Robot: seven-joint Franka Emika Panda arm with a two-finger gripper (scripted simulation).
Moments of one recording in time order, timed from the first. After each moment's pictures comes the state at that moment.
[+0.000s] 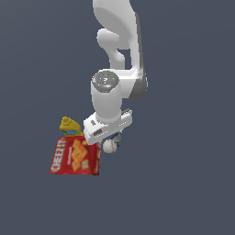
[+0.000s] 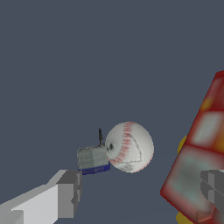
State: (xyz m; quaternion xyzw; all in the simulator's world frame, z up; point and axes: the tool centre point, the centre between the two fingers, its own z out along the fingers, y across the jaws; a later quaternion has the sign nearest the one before) arm 0.040 -0.032 0.142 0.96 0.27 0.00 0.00
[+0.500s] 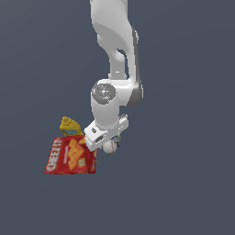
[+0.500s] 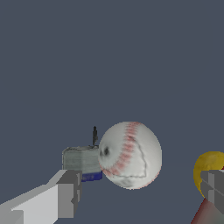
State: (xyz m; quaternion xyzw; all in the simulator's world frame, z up) arm 0.039 -0.038 0.103 0.95 0.33 0.00 0.00
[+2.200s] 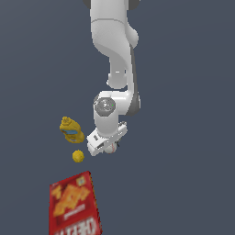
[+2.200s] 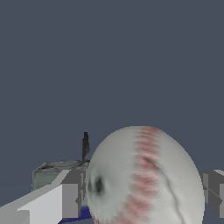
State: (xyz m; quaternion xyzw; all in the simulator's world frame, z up) arm 0.039 -0.040 0.049 0.94 0.33 0.00 0.00
